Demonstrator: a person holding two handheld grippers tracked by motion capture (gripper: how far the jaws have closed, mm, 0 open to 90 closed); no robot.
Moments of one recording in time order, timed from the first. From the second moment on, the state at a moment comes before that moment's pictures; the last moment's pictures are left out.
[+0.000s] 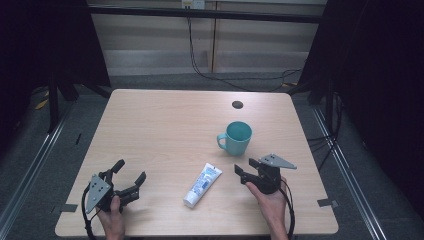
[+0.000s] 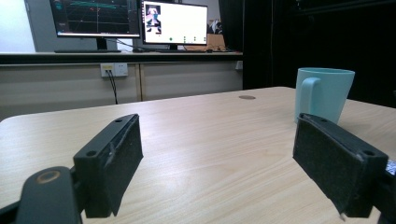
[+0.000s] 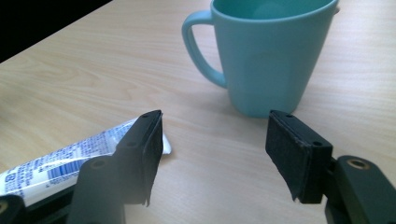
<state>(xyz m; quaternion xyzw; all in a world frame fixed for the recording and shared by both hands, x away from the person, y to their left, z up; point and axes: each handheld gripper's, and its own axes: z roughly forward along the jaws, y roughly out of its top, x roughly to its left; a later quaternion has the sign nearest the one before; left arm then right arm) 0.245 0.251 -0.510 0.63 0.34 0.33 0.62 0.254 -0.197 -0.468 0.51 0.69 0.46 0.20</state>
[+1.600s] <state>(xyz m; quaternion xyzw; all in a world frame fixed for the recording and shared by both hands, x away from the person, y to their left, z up) 0.245 0.251 -0.510 0.62 0.34 0.33 0.62 0.298 -0.131 -0.444 0.59 0.73 0.35 0.00</state>
